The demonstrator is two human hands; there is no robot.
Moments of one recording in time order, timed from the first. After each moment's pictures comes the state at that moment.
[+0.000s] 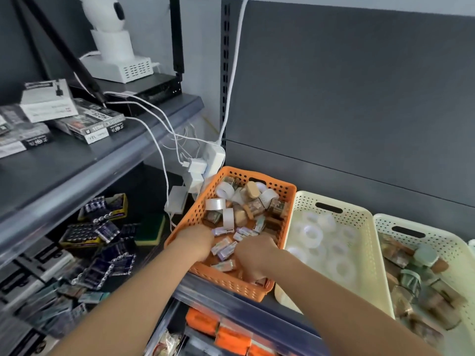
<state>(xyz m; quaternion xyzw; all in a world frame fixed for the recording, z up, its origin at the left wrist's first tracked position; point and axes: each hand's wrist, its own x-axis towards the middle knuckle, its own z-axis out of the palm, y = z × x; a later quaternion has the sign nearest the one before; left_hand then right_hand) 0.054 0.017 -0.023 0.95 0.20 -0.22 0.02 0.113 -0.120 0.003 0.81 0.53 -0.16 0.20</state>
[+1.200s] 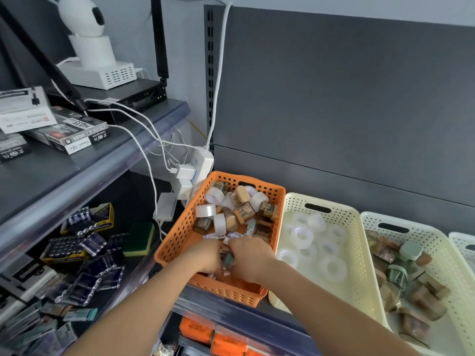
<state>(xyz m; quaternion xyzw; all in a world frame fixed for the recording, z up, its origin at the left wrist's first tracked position) 0.070 -0.006 -0.031 0.92 0.20 -0.26 0.23 0.120 -0.126 -0.014 0.88 0.45 -0.13 -0.01</state>
